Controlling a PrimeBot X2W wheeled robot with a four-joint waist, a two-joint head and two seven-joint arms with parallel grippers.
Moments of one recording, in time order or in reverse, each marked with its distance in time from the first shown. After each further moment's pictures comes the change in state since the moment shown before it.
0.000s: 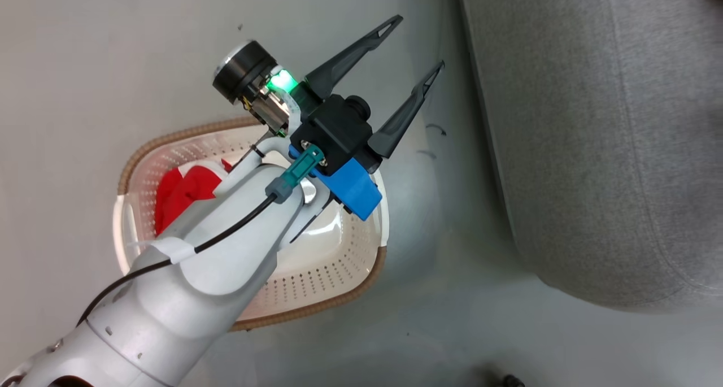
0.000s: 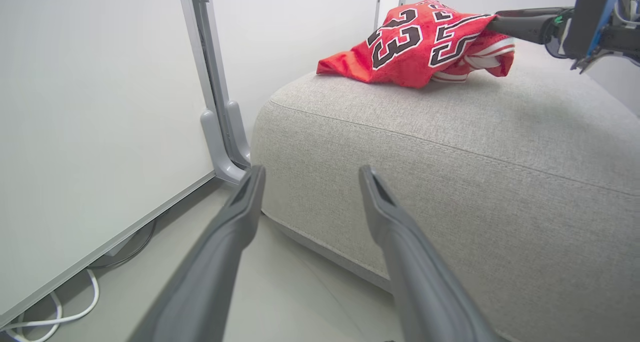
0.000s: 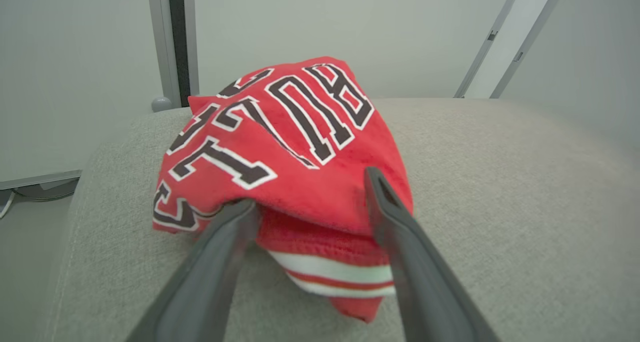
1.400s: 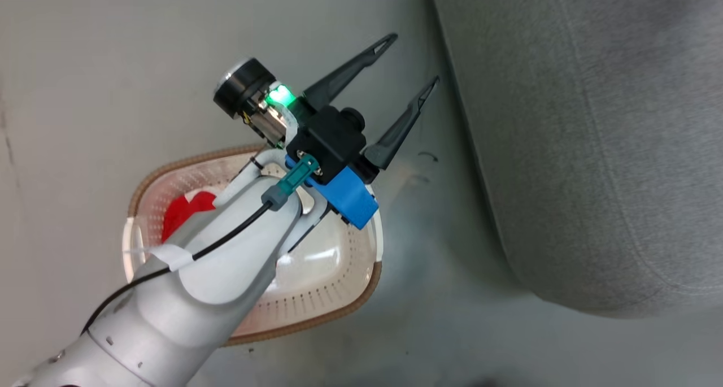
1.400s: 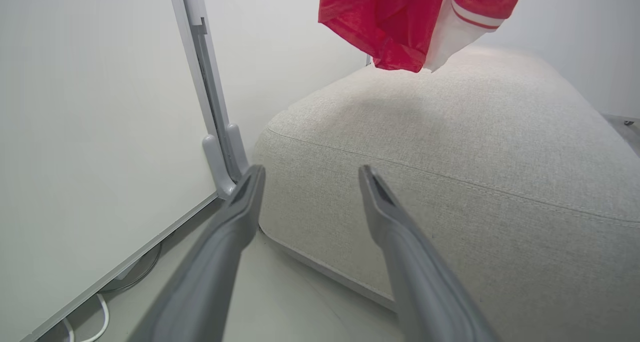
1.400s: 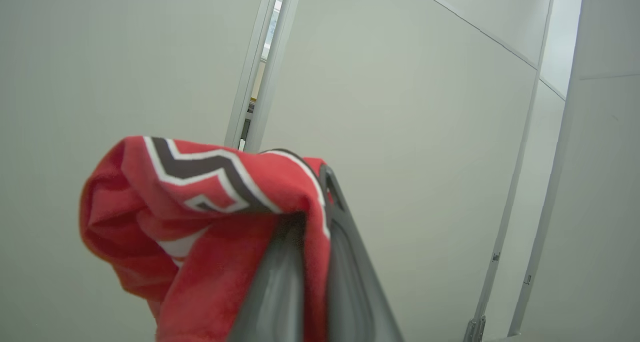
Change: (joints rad) left arm 0.053 -0.007 0.028 -0.005 0.001 -0.020 0.004; right arm -0.107 -0.043 0.064 -0.453 0.015 0.000 0.000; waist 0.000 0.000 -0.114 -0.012
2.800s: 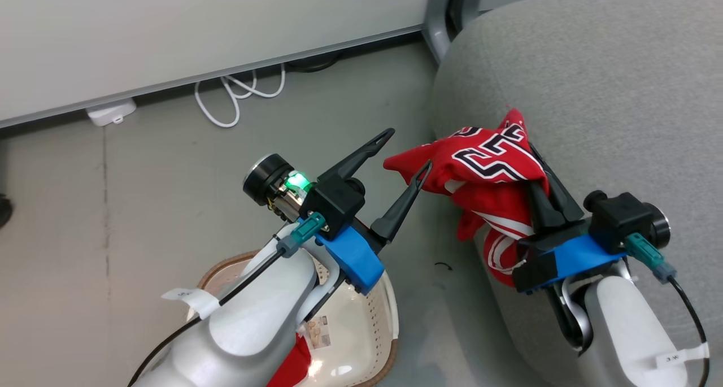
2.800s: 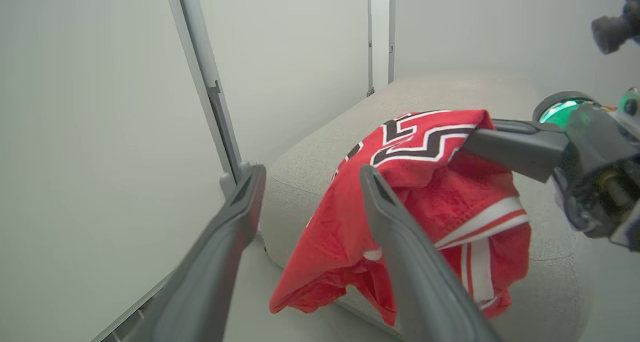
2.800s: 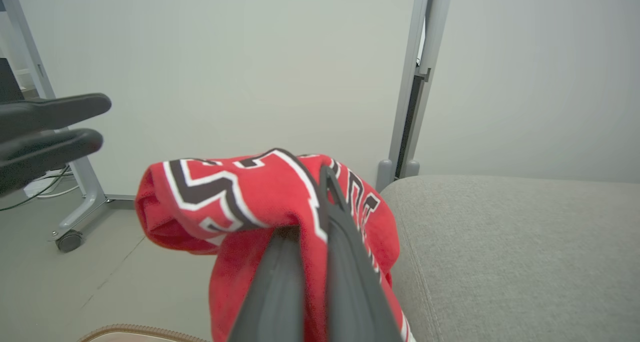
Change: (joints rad) left arm 0.181 -0.067 0.004 0.096 -0.088 -0.019 -0.015; right arm 0.490 0.264 0.494 0.236 -0.030 0.000 0.000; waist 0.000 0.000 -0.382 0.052
